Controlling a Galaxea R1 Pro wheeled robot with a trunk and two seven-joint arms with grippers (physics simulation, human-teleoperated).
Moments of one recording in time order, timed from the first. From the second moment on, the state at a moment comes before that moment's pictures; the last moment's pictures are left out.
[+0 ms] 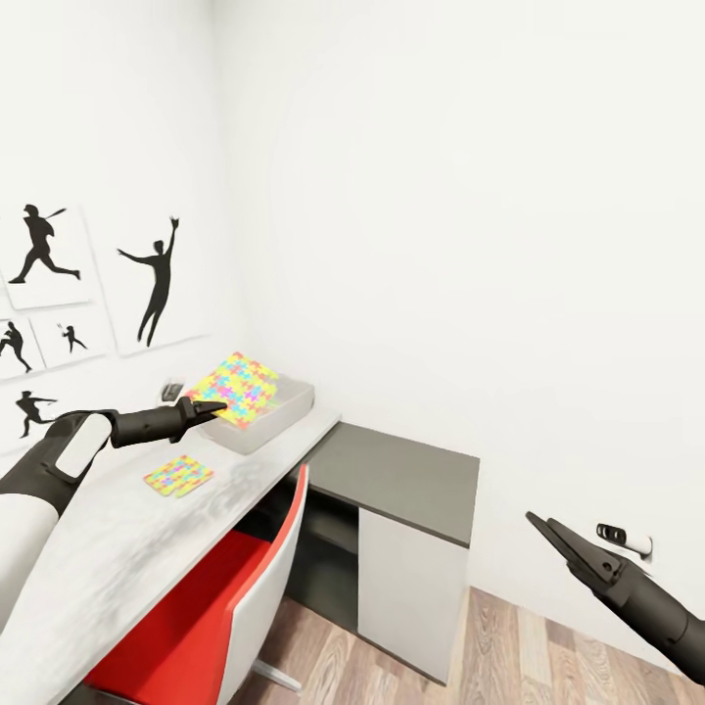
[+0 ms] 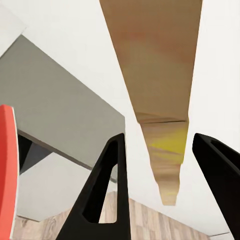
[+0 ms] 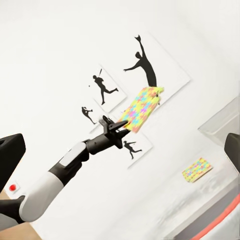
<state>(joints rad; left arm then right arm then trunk) -0.99 0.41 -0.09 -0.67 0.80 0.92 -0.60 -0.03 -0.20 -0.43 -1.58 -0.85 0.74 1.13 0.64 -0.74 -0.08</state>
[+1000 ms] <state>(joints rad) -0.99 0.42 -0.09 -0.67 0.80 0.94 -0.60 -0.04 -0.25 -0.44 -1.59 -0.82 0.99 0.78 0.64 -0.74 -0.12</state>
